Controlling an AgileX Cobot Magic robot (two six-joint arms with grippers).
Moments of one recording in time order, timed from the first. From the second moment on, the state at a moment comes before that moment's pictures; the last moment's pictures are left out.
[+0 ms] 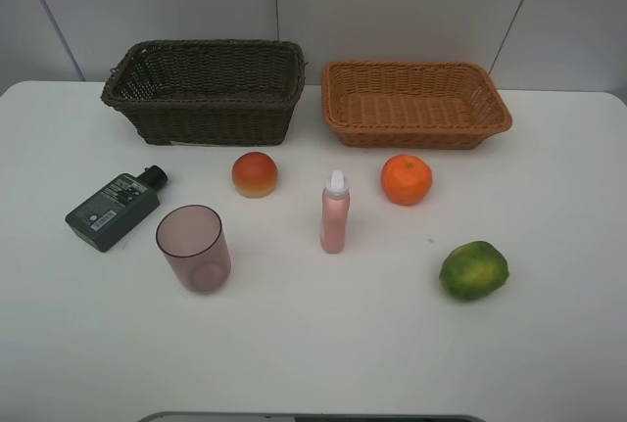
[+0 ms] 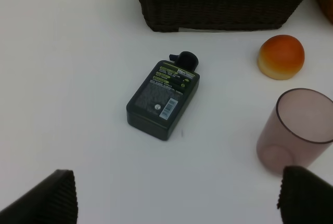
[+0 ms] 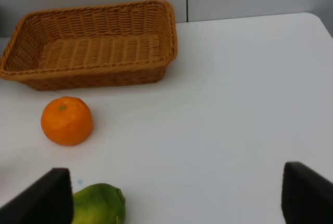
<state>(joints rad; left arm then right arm) -0.03 -0.01 -0.50 -0.06 1.06 0.02 -0.05 -0.01 -0.53 -0.02 1.06 0.02</state>
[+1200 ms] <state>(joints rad) -0.03 -0.01 -0.50 -0.06 1.06 0.02 -0.05 0.63 -0.74 -0.02 0.81 0.02</state>
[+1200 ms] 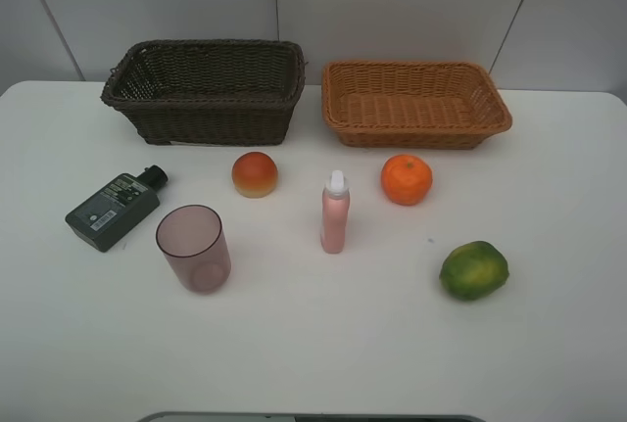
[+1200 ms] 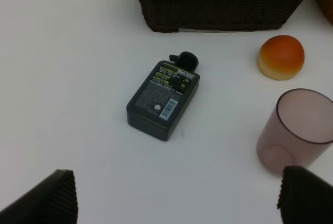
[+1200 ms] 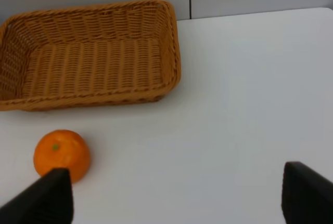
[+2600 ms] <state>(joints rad) -0.03 -0.01 -0.50 -0.06 1.06 0.02 0.10 1.16 -0.85 0.02 0.69 0.02</state>
